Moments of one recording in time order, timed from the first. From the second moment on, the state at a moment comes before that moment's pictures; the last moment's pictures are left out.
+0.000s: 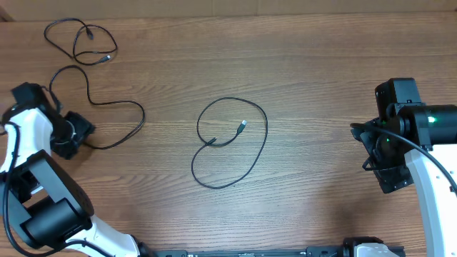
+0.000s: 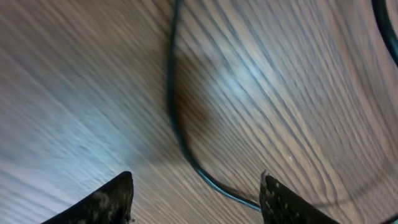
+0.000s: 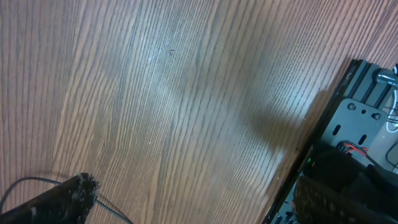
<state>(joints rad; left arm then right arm) 0.54 1.88 1.31 -0.86 0.09 -0.39 0.02 1.29 1.37 -1.59 0.16 1.22</state>
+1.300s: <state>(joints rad) 0.46 1.88 1.13 -0.64 0.22 -0.79 0.02 1.29 1.37 -1.59 0.16 1.22</state>
